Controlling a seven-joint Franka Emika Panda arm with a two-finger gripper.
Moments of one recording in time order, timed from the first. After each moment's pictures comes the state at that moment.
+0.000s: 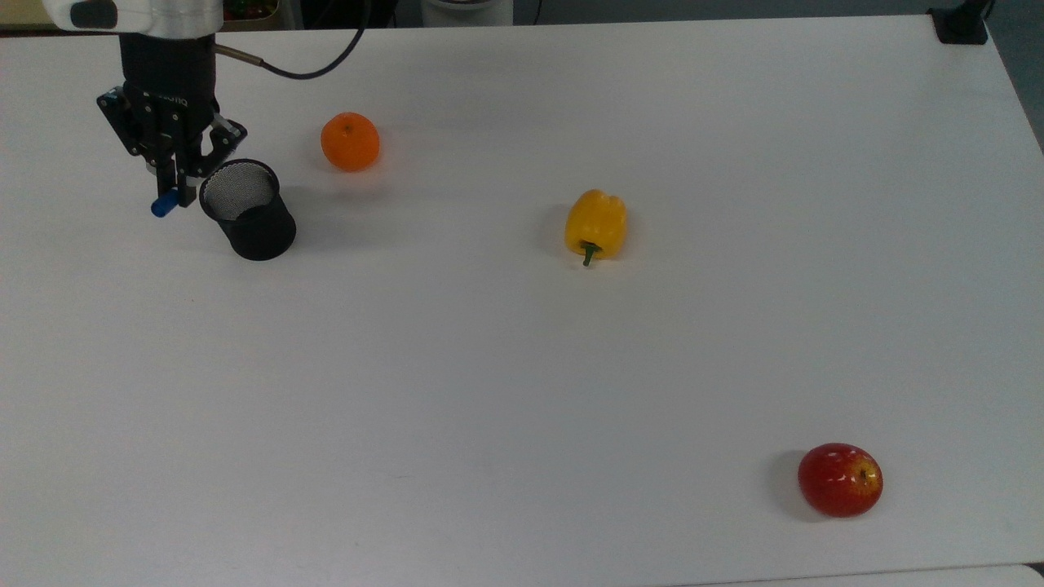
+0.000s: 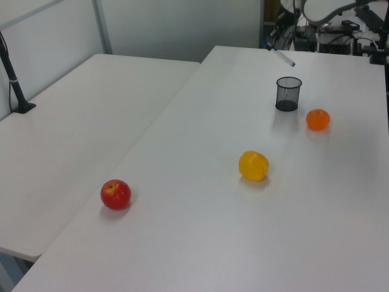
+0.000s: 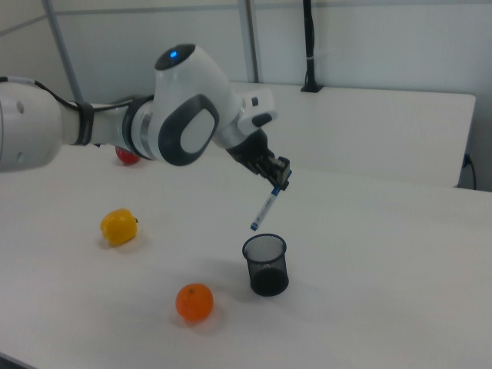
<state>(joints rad) -0.19 0.19 -0.06 -1.81 -0.14 2.50 0.03</state>
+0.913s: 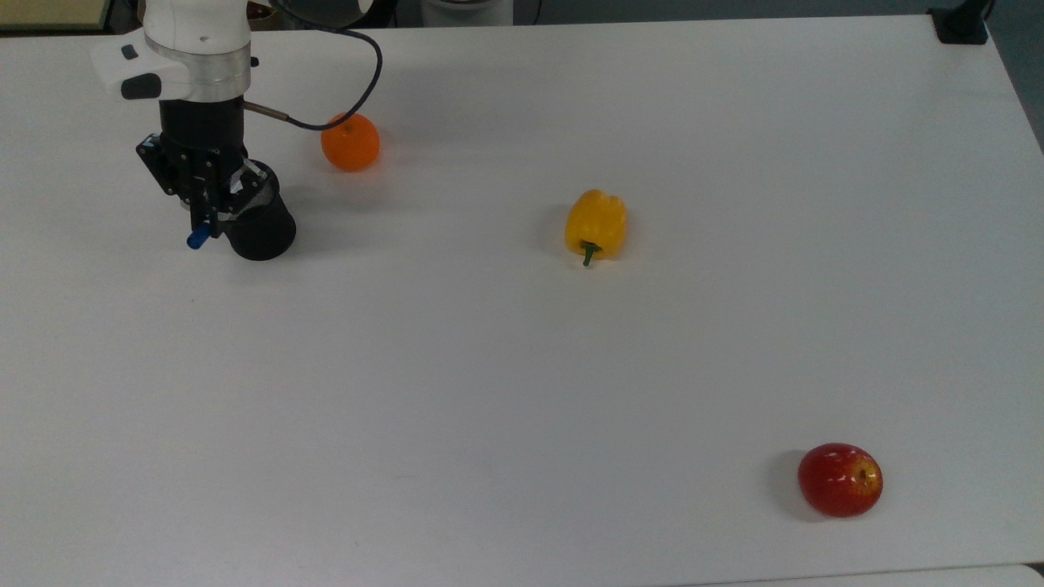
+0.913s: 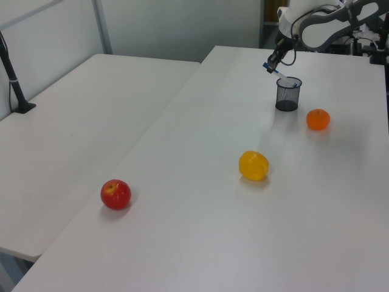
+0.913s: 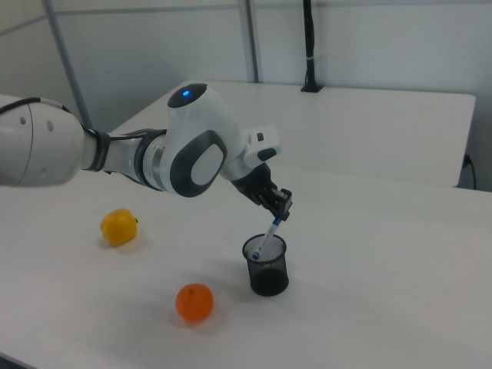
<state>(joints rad) -0.20 0.25 -0.06 -1.89 -0.17 2.59 0.03</state>
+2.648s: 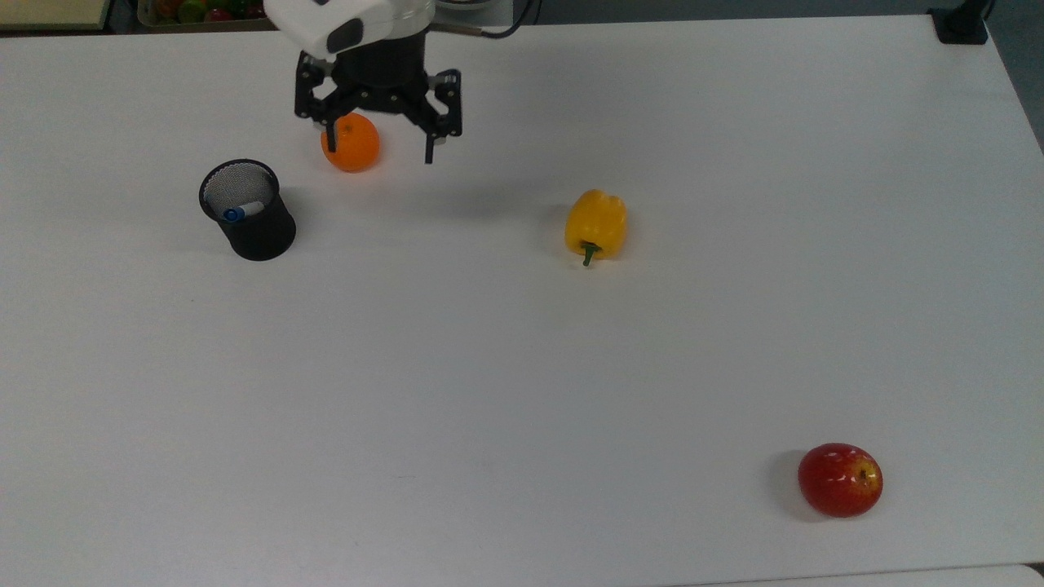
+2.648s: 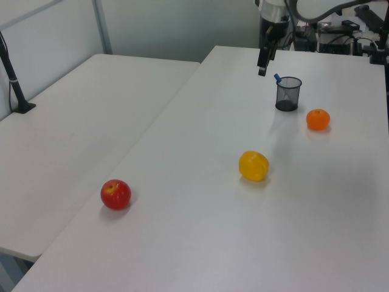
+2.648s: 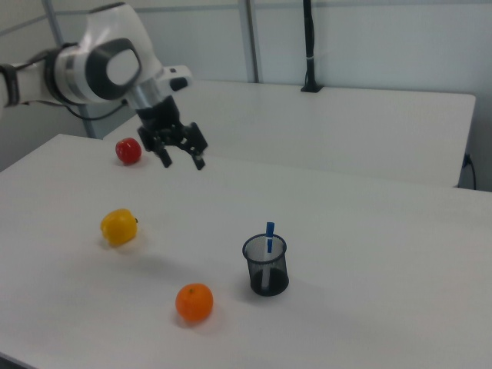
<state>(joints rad) 0.08 0.15 -0.01 -1.67 -0.17 1.97 0.06</state>
